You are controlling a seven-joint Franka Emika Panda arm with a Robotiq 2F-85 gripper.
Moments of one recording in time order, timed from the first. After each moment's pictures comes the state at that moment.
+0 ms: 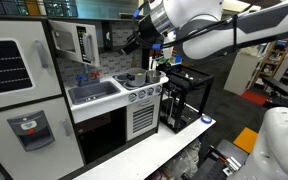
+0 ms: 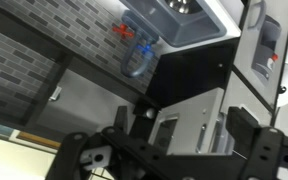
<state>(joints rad) 0.36 -0.46 0.06 -2.37 -0.13 2.92 -0.28</state>
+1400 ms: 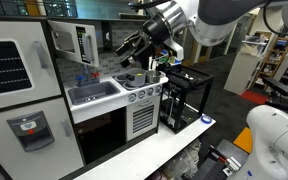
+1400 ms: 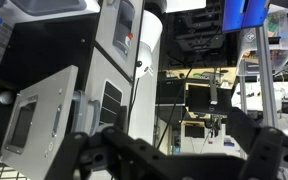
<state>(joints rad) 1.07 -0.62 -0.45 -2.38 0.36 2.64 -0.94</state>
